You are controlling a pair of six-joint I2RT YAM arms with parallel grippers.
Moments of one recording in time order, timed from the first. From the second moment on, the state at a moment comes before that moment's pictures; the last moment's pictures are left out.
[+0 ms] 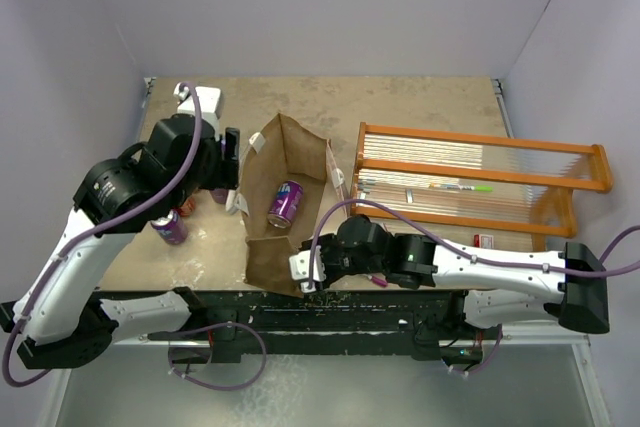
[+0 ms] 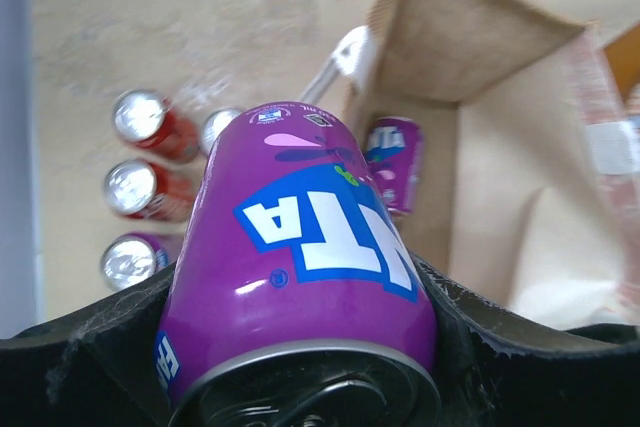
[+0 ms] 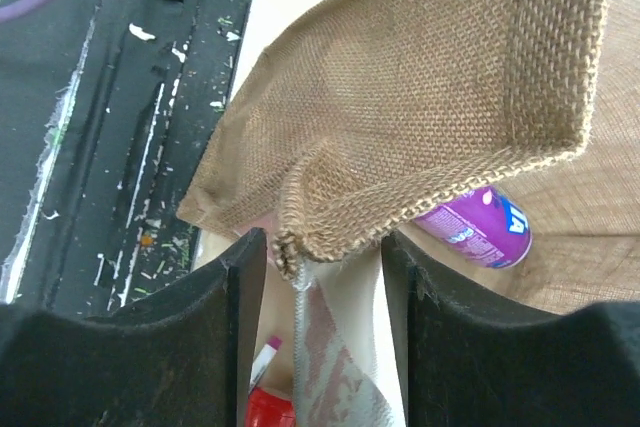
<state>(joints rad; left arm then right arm) -0.77 1.13 1.74 -1.25 -0.49 -0.38 1.27 1.16 0.81 -0.16 -0.16 -0.63</state>
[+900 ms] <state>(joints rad) -0.51 1.04 0.98 -1.10 -0.50 -0.84 1.07 1.20 0.98 -0.08 -0.31 -0.75</state>
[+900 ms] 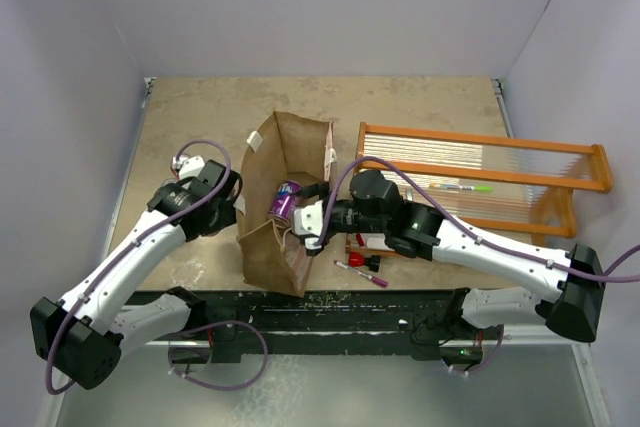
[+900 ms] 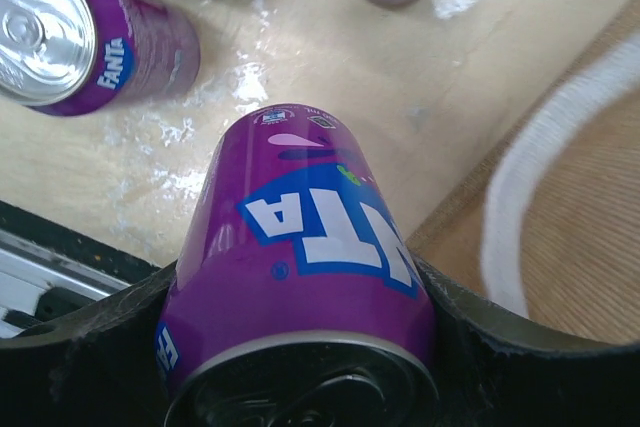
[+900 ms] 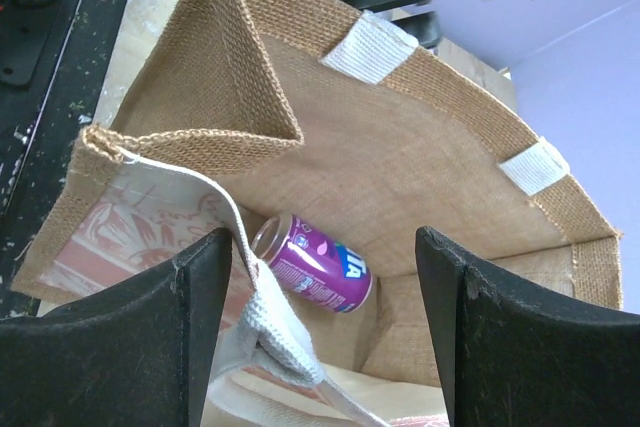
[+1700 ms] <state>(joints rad) -0.17 1.27 0.75 -0.60 -0.25 -0.75 1.05 1.11 0.94 0.04 -0.32 -0.71</state>
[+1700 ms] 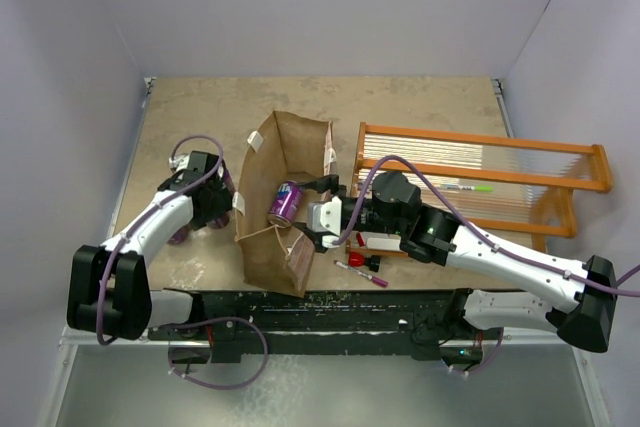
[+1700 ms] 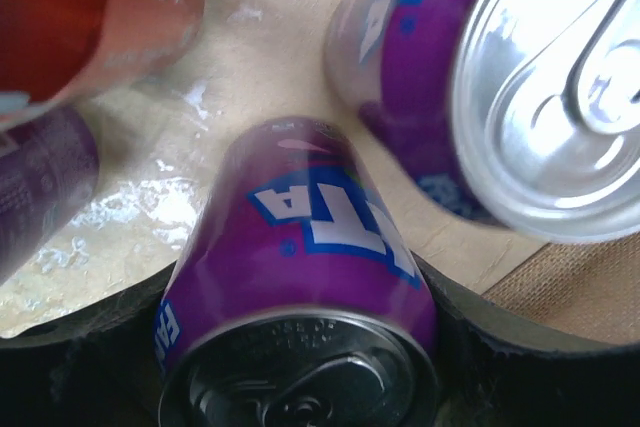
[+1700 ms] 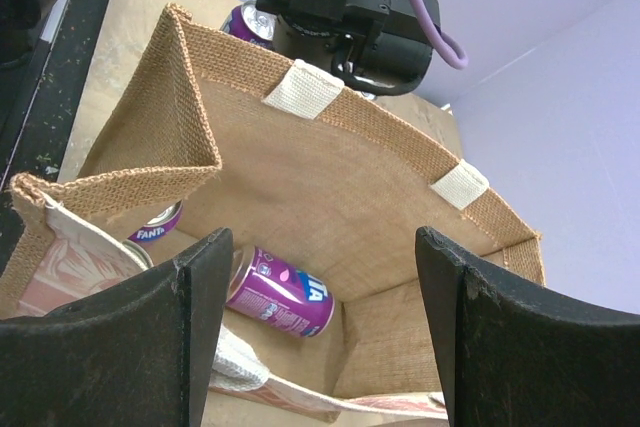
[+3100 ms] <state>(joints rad) -0.16 0.94 1.03 -0.73 0.00 -0.67 1.05 1.24 1.25 -0.09 -0.32 -0.73</state>
